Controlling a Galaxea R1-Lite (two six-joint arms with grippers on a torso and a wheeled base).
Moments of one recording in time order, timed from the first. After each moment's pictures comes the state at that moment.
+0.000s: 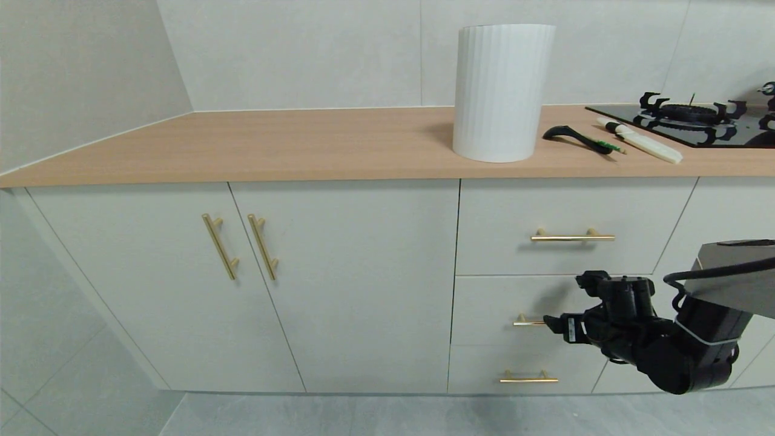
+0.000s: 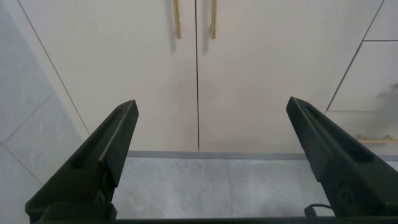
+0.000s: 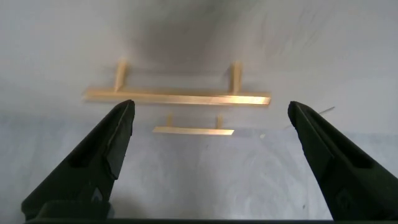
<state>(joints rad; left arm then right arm) 0.00 0.00 0.00 0.00 0.02 -0.01 0.14 2.31 -0.69 -1.05 -0.10 0.08</state>
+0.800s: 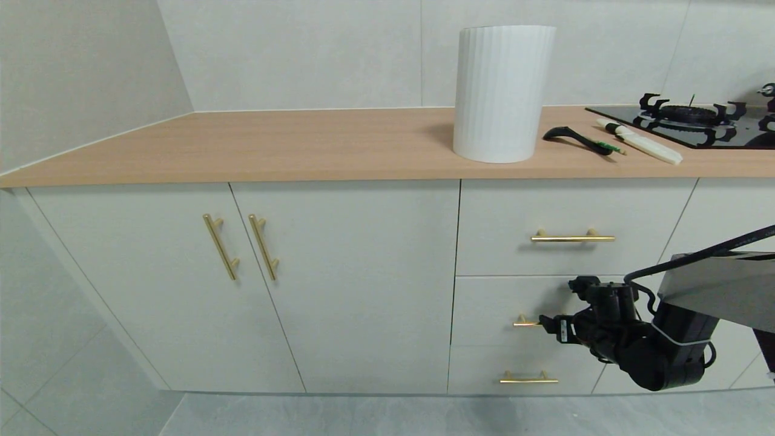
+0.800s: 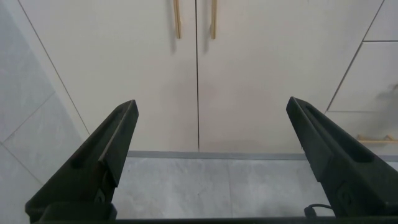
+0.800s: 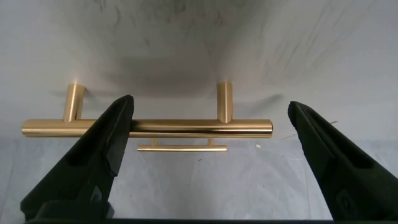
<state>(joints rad) 0.00 0.00 0.00 0.00 0.02 -0.01 0.13 2.46 -0.80 -1.05 -0.12 0.08</state>
